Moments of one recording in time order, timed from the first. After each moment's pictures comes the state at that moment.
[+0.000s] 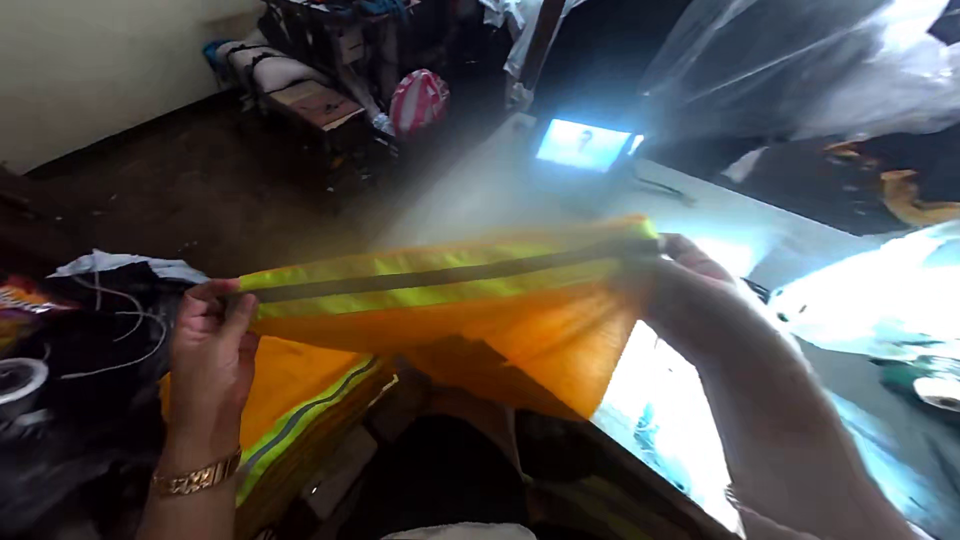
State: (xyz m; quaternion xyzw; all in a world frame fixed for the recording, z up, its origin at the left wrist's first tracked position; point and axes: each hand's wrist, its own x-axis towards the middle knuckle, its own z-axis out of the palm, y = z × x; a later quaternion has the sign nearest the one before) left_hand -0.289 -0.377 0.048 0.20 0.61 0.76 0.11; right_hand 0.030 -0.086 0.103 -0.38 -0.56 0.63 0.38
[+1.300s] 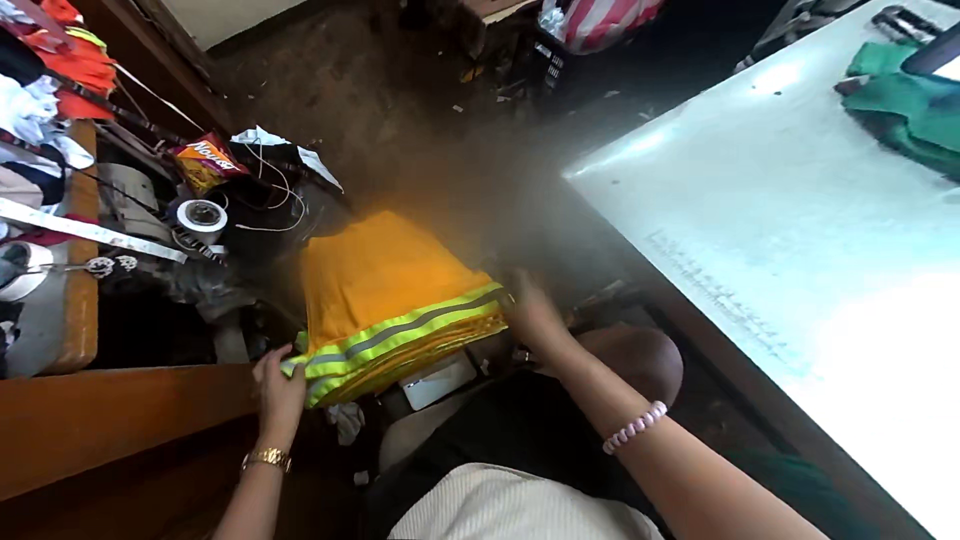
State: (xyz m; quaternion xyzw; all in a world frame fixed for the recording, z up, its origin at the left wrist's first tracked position) left_hand -0.260 -0.634 -0.129 -0.04 0.96 0.28 0.07; right_hand -0.168 -0.249 -0.080 -0.32 -0.86 0.39 -0.07
